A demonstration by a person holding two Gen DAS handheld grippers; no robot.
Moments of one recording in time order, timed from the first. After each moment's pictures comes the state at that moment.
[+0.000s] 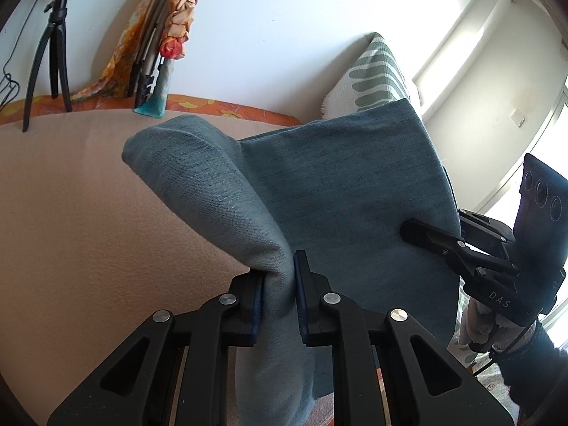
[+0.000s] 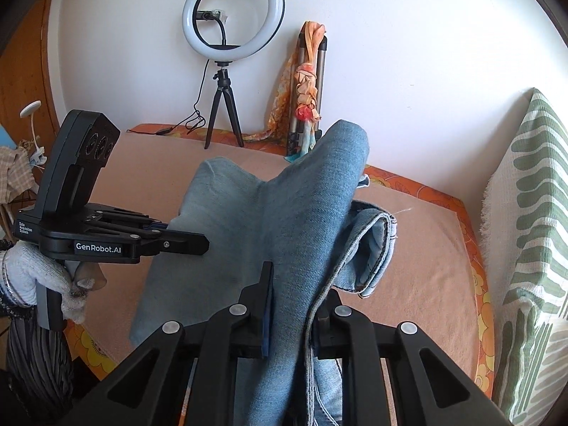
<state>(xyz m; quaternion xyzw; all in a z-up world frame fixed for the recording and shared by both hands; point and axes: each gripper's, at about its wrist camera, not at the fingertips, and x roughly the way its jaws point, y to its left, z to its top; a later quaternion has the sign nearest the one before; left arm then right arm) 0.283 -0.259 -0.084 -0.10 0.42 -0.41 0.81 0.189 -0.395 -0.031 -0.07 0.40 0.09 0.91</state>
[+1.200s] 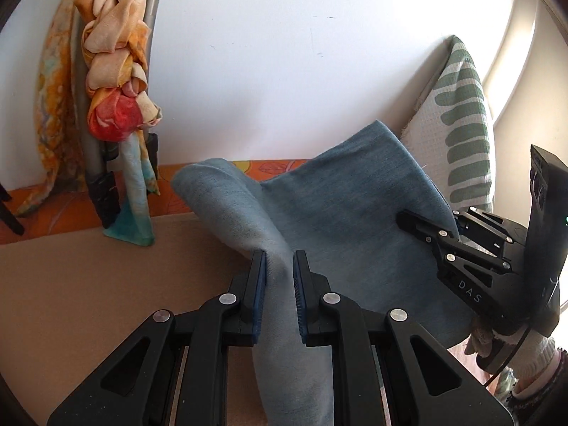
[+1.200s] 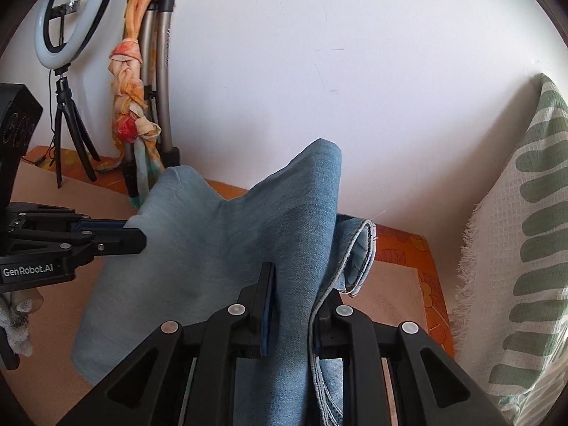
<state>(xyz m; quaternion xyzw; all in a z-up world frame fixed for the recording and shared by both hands) 0.481 -0.381 -0.104 -0.04 0.41 -0.32 0.86 0.426 -0.520 -0.108 -0.09 0.40 -0.04 0.91</state>
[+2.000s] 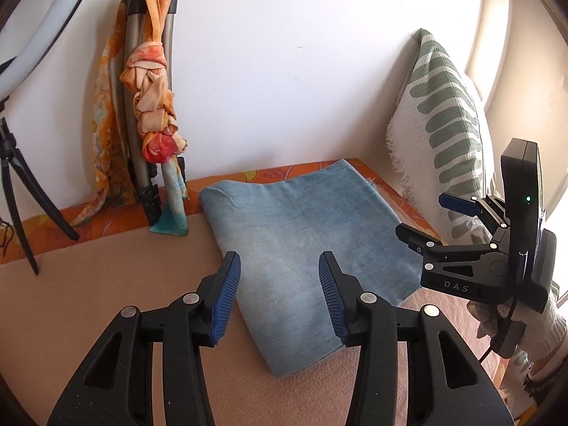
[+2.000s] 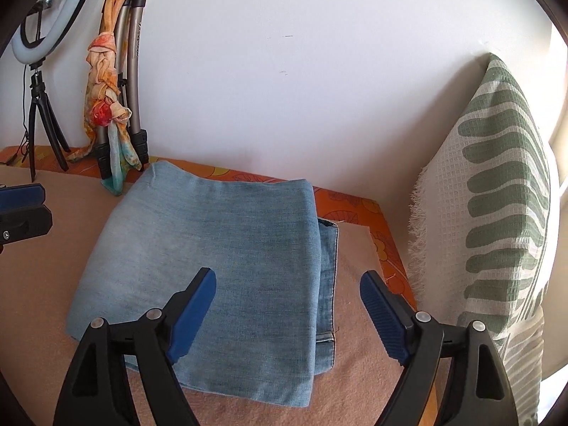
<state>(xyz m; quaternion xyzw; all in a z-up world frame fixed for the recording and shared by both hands) 0.413 -0.349 -0.052 0.01 0.36 -0.31 0.88 0.365 -0.513 -0.088 -0.10 0.42 -0.12 0.90</state>
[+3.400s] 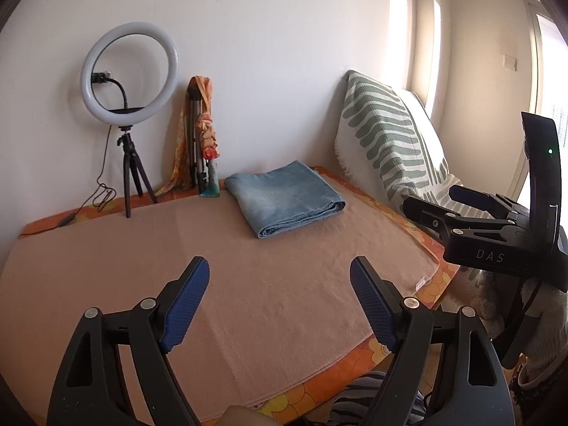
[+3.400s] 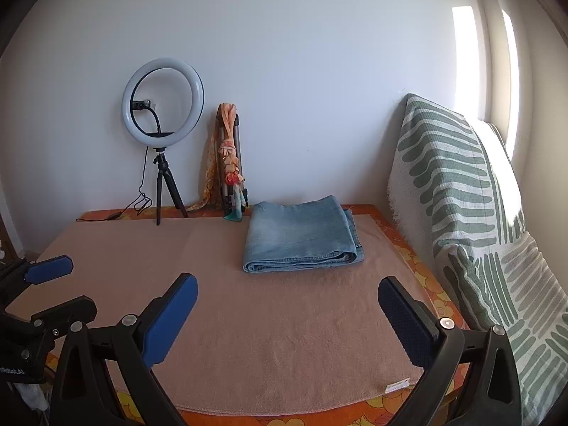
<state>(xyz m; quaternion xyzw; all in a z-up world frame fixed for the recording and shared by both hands) 0.122 -0.206 0.011 0.03 0.26 -0.30 0.92 0.054 -0.374 0.028 0.02 0.28 -0.11 0.95</state>
